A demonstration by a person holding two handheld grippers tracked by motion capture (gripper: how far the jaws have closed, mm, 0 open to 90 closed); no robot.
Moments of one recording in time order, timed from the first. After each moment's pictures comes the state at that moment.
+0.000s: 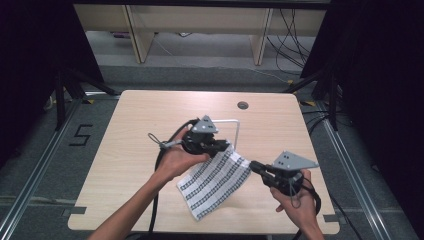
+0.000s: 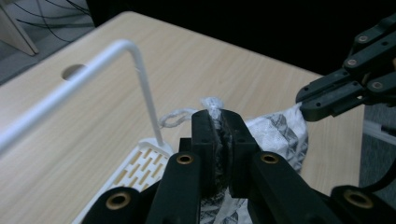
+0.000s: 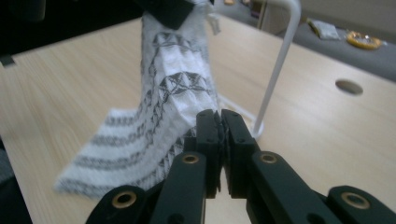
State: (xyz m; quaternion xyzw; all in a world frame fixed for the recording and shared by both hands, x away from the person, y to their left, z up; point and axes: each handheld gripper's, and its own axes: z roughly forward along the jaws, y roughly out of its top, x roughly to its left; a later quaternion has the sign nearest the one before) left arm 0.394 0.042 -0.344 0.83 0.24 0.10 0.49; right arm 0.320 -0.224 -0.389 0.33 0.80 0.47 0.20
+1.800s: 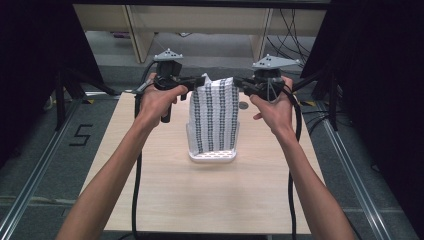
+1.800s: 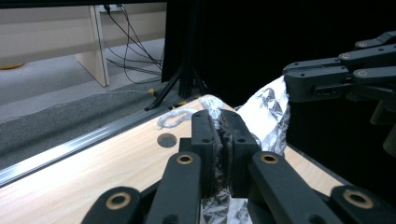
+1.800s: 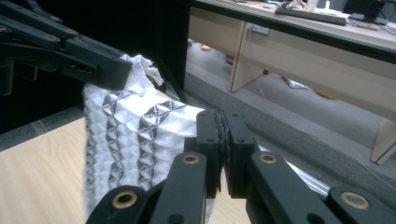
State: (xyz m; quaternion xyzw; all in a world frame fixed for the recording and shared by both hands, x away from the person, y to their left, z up) left arm 0.489 0.093 -0.259 0.73 0.37 0.16 0.56; right arm 0.474 -0.169 -0.256 0.32 0.76 0.50 0.25
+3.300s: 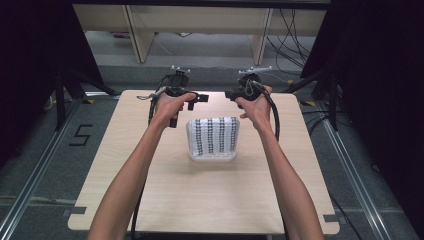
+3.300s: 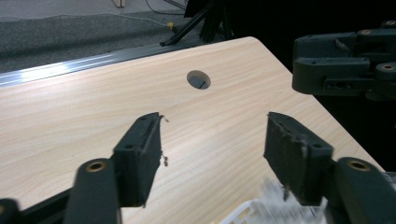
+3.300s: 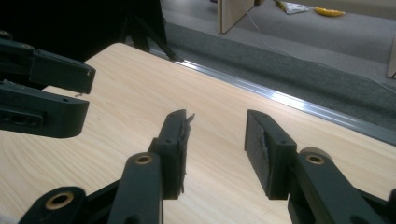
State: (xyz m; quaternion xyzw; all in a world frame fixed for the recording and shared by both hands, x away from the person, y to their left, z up) left arm 0.553 0.088 -0.341 0.75 0.47 0.09 0.46; right arm 0.554 -0.154 -0.338 0.44 0.77 0.43 0.18
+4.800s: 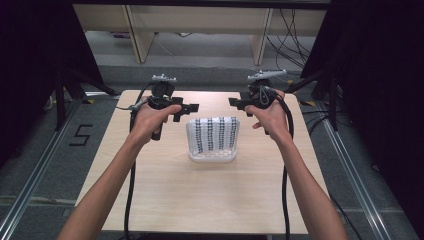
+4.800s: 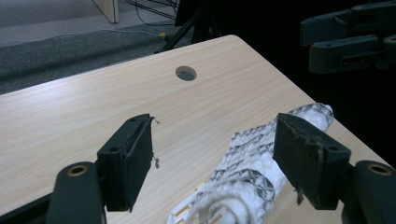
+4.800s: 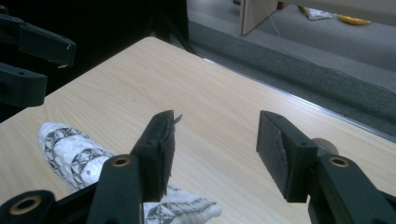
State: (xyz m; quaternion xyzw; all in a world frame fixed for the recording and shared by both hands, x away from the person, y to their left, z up) left arm 0.487 0.119 -0.320 0.77 0.42 0.11 0.47; right arm 0.503 -0.174 -0.312 0.40 0.79 0.44 0.16
